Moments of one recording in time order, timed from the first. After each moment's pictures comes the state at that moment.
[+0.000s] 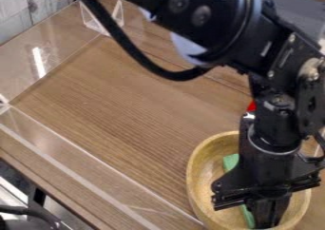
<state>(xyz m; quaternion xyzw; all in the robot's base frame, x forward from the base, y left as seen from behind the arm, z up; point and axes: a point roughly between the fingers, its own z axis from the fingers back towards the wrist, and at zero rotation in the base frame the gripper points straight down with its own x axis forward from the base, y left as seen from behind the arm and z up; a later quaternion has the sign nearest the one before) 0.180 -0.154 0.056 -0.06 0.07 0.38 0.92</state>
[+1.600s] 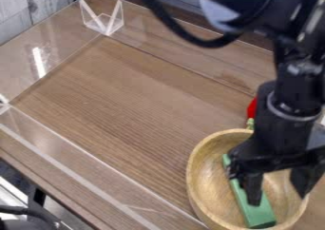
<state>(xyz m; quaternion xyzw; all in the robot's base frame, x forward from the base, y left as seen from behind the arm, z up) 0.212 -0.151 0.077 -0.05 0.05 0.38 0.92</state>
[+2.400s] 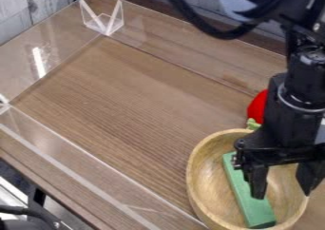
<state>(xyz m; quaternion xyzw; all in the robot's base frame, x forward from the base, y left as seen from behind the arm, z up) 0.216 -0.154 0.077 -0.04 0.06 0.34 0.94</state>
